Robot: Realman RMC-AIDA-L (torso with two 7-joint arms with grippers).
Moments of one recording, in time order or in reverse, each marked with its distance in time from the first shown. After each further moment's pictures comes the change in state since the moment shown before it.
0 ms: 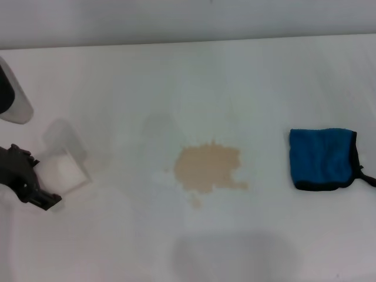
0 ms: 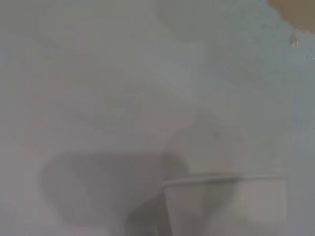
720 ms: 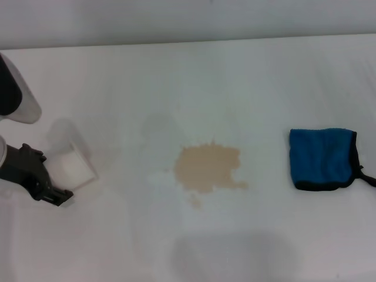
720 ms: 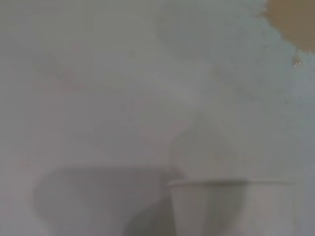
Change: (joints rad) left arm -0.006 -0.001 0.012 -0.065 -0.057 0.071 0.010; right arm 0.007 0.000 -0.001 0.017 0.000 -0.016 -0.007
